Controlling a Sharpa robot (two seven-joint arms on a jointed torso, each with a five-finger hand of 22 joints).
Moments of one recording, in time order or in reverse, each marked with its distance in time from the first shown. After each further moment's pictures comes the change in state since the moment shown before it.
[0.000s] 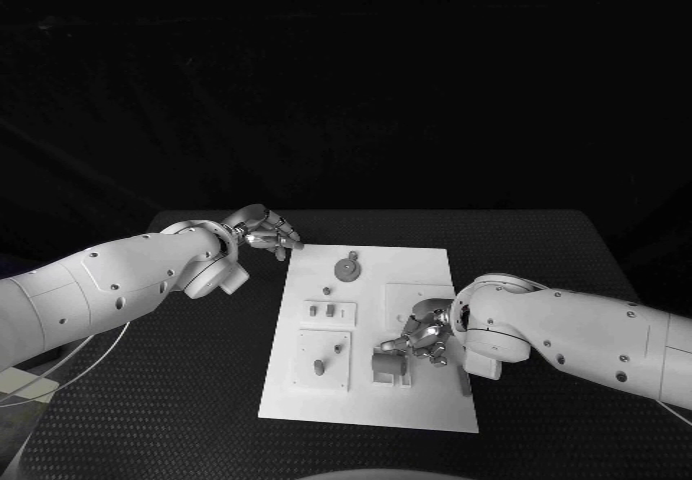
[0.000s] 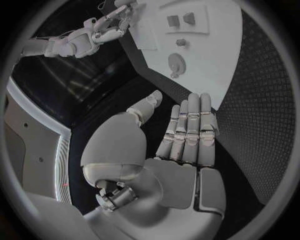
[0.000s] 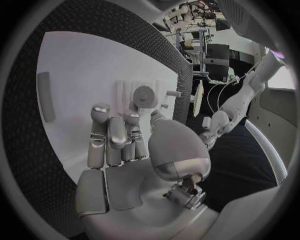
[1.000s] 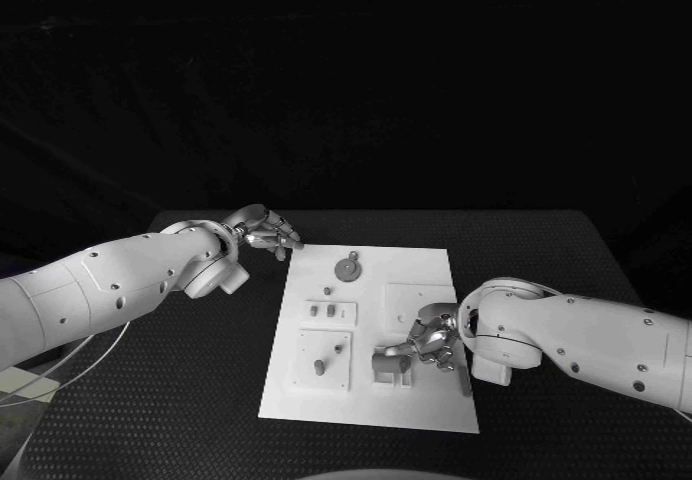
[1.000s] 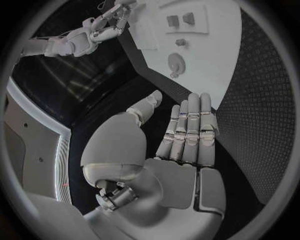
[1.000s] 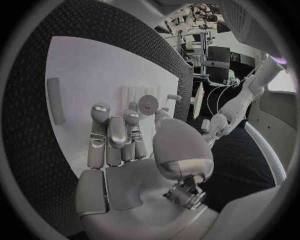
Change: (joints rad) left arm 0.000 -0.001 0.000 0.000 0.000 0.000 0.000; left_hand 0.000 0.000 -0.002 0.002 0.000 0.000 0.000 0.000 0.000 0.000 0.000 0.000 0.000 0.000 0.000 0.000 0.002 0.000 0.000 0.000 0.000 0.000; right arm -0.001 -0.042 -0.001 0.050 -0.028 0.006 -0.001; right_hand -0.067 -0.059 0.025 0.002 0.010 -0.004 0.007 -0.009 -0.006 0.000 0.000 0.000 -0.004 -0.005 -0.003 -0.007 -0.008 0.000 -0.002 -0.003 -0.012 0.000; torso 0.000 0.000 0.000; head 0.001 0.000
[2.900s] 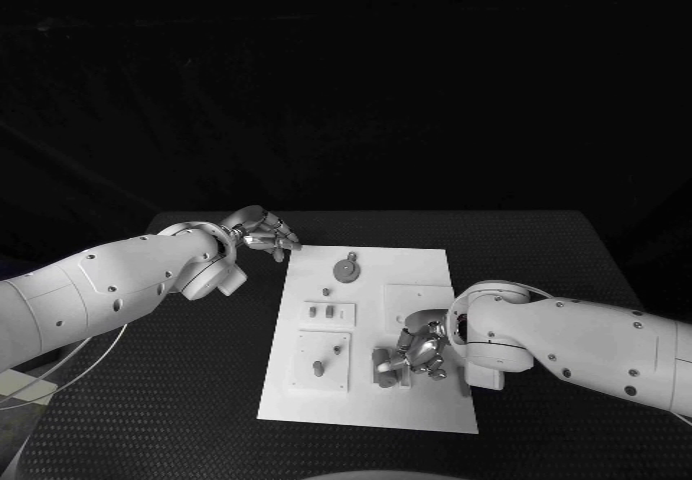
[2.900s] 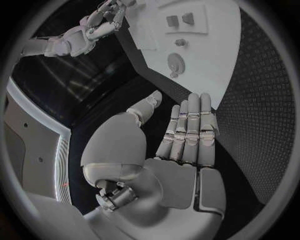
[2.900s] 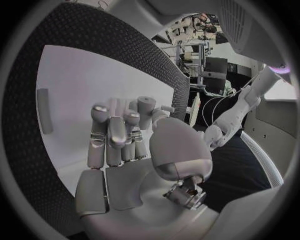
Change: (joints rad) left arm 0.000 -0.001 0.000 0.000 0.000 0.000 0.000; left_hand -0.004 0.004 0.000 0.005 0.000 0.000 0.000 0.000 -0.001 -0.003 0.002 0.000 -0.002 0.003 -0.003 -0.005 0.005 0.000 0.000 0.000 0.000 0.000; right arm 0.000 0.019 0.003 0.032 -0.033 0.055 0.010; right_hand 0.084 0.011 0.001 -0.001 0.000 0.004 -0.003 0.004 0.003 0.002 0.002 0.004 -0.006 0.007 -0.003 -0.005 0.014 0.000 0.005 -0.001 0.000 0.000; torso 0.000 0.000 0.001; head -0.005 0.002
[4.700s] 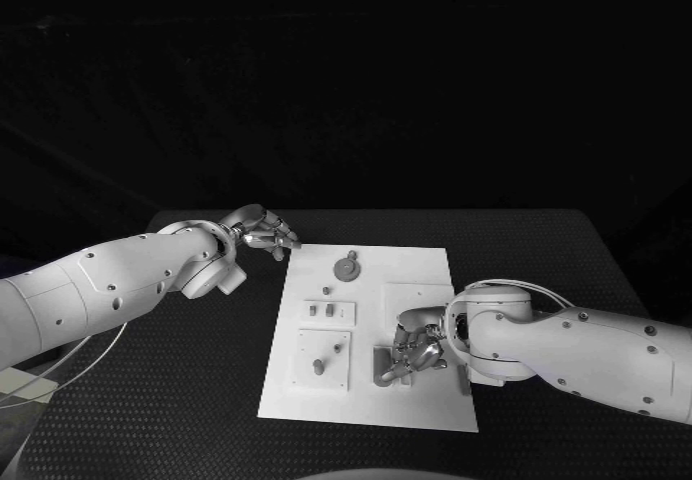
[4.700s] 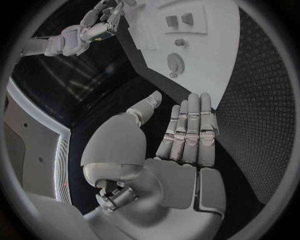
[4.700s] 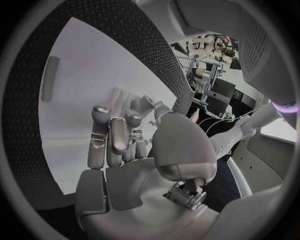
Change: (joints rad) left arm 0.000 -0.001 0.000 0.000 0.000 0.001 -0.001; left_hand -0.004 0.004 -0.001 0.005 0.000 0.000 0.000 0.000 -0.001 0.001 -0.001 0.000 -0.001 0.000 0.000 -0.006 0.006 0.000 0.000 0.000 0.000 -0.001; right arm -0.012 -0.030 0.024 0.083 -0.303 0.002 0.056; right_hand 0.040 -0.127 0.061 -0.005 -0.005 0.059 -0.017 0.031 0.008 0.048 -0.023 0.023 -0.011 0.064 -0.020 0.016 0.038 0.013 0.038 -0.002 -0.004 0.000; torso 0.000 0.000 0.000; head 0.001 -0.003
